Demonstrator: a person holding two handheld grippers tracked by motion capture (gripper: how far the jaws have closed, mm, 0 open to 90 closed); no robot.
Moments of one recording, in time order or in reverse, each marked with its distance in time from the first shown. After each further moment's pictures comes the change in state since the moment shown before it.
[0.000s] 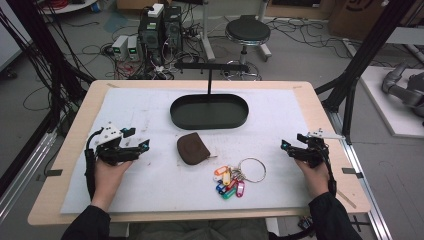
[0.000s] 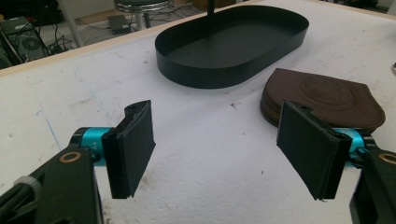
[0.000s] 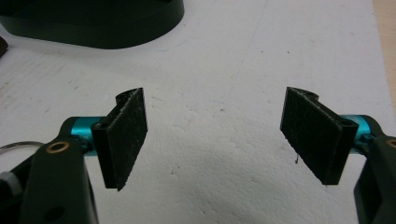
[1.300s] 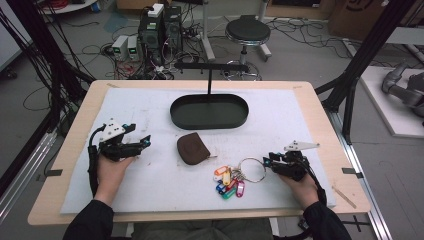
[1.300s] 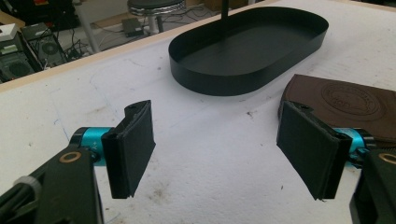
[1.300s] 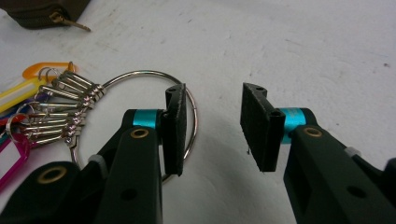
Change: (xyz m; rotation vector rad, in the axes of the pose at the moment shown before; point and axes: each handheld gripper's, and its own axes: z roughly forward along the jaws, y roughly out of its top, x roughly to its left) left arm 0.002 0.006 0.009 0.000 0.053 0.025; right arm 0.064 -0.016 0.003 0.177 0.194 -0.099
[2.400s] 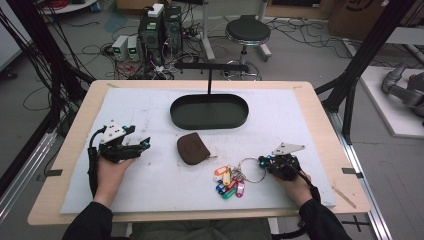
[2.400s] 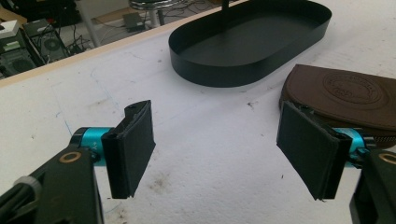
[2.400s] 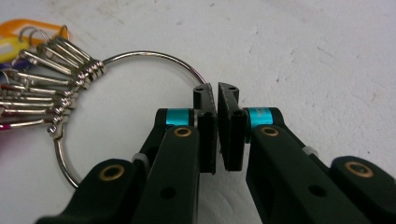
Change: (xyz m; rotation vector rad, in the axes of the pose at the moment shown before) left arm -0.002 -0.003 -0.002 0.022 0.011 0.009; right arm 0.016 0.002 0.018 0.052 -0.044 -0.178
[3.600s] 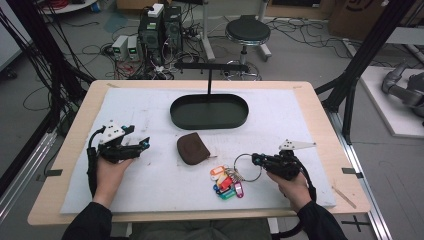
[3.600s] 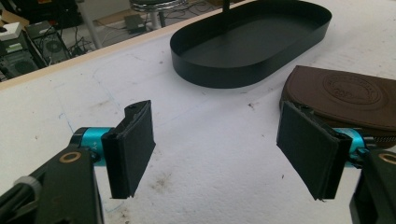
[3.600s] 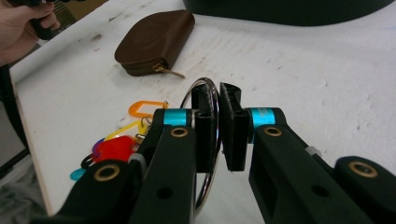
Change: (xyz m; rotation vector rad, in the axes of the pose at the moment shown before) left arm 0.000 0.000 -0.002 -0.005 0.002 0.004; right arm 0.008 0.012 -0.017 -0.188 0.284 0.230
